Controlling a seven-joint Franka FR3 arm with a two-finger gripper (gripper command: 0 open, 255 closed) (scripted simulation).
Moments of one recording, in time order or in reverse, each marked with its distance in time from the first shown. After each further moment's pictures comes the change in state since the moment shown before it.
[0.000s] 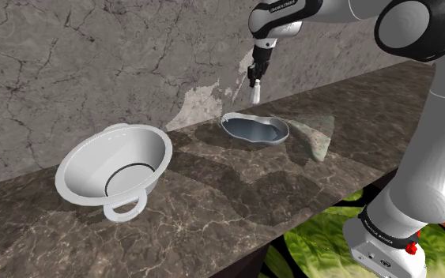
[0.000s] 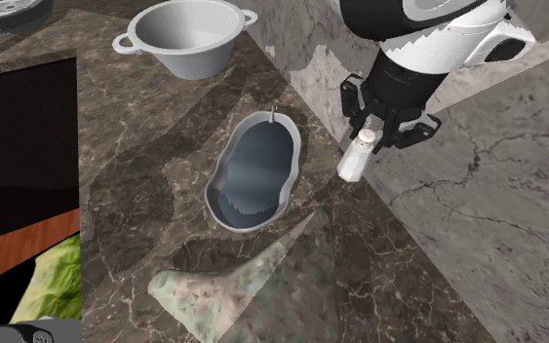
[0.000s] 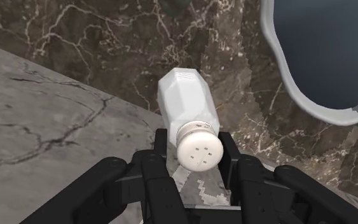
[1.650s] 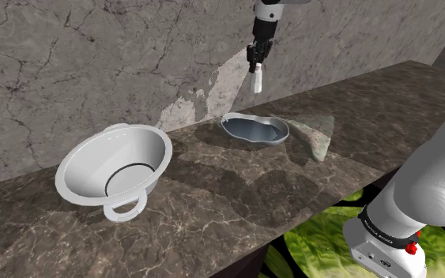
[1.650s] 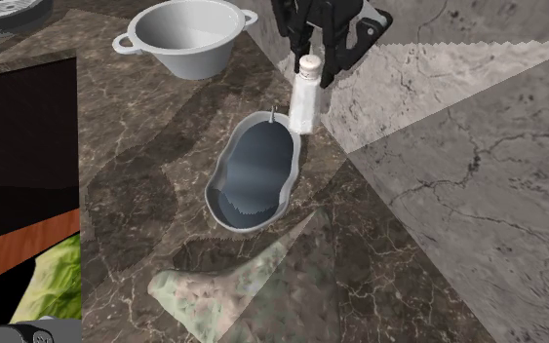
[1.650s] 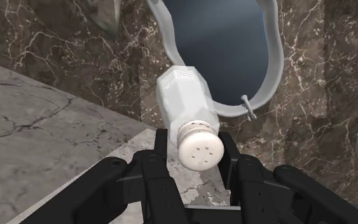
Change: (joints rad) arm 0.083 -0.280 0.048 -0.084 -0.065 -0.177 0.167
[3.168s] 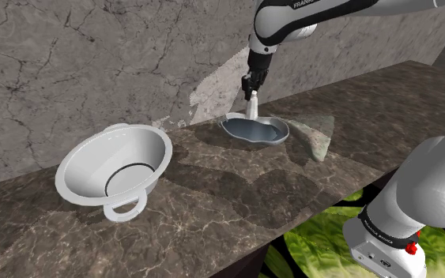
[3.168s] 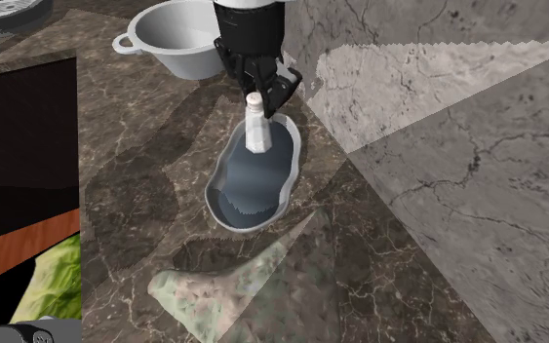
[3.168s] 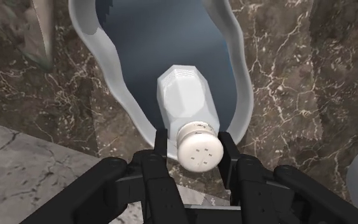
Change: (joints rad) arm 0.054 -0.129 0.066 -0.342 -0.009 0.222 0.105
